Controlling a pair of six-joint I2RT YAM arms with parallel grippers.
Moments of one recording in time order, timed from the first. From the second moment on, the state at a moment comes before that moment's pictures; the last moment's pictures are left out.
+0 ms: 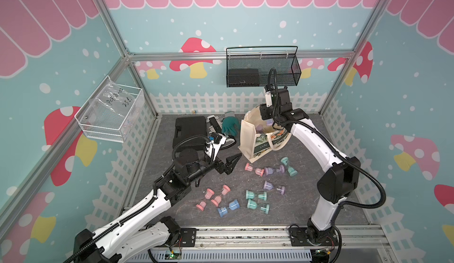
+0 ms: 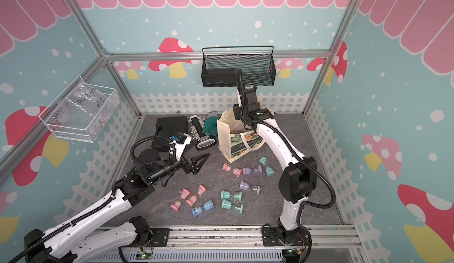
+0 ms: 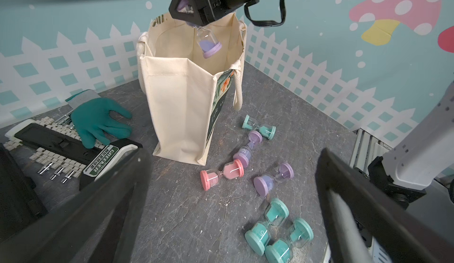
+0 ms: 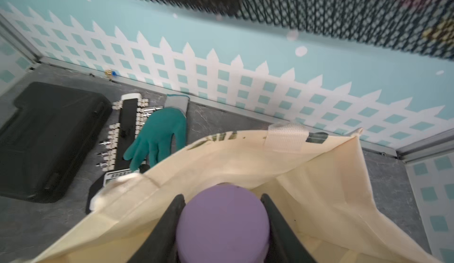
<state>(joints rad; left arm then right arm) -0.69 0.96 0.76 0.12 0.19 -0.17 0.39 1.85 1.83 -0.55 0.16 0.02</state>
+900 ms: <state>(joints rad) -0.69 1.09 0.81 0.20 0.22 -0.18 0.33 2.08 1.80 -0.50 0.15 0.00</state>
